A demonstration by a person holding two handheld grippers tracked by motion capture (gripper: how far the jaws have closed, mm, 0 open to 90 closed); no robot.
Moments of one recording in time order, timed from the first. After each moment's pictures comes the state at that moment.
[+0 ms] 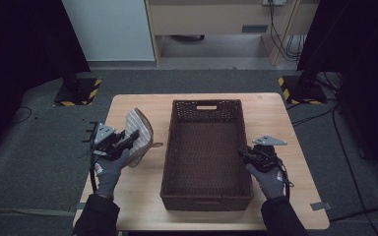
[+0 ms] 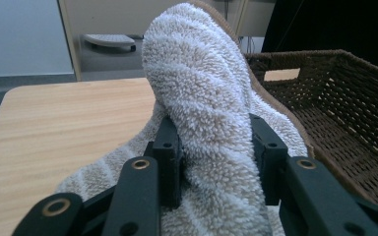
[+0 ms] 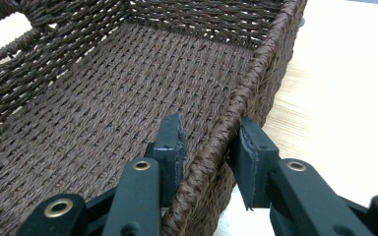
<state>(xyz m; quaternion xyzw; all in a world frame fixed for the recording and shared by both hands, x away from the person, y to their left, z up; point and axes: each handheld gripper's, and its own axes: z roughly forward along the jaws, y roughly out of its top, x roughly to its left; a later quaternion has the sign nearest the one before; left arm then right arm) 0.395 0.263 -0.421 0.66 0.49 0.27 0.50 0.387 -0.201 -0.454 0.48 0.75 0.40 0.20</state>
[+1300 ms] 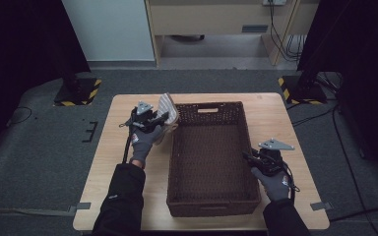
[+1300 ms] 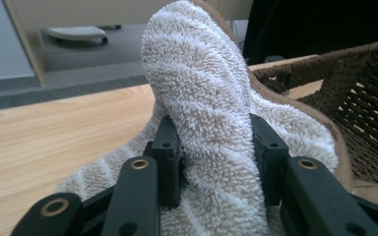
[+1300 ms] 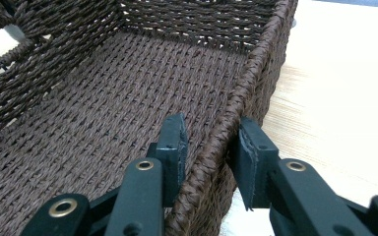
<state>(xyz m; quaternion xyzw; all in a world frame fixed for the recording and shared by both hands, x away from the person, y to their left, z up) 0.511 0.188 -0.456 0.70 0.45 0.23 0.49 0.377 -0.215 -0.457 0.48 0.74 0.42 0.21</state>
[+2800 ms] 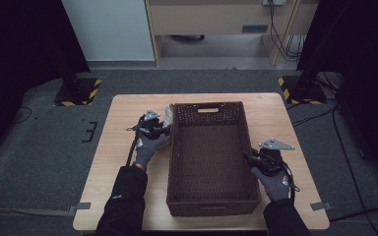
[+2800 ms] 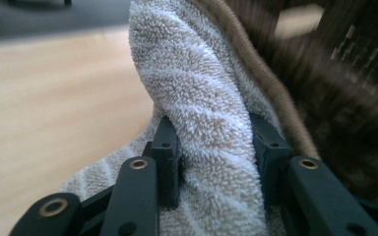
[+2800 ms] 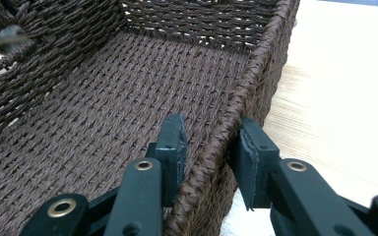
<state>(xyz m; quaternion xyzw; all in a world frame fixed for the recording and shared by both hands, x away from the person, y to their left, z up) 0.514 0.178 -0.507 0.76 0.44 0.17 0.45 0.377 -0.215 -0.457 0.48 0.74 0.42 0.20</state>
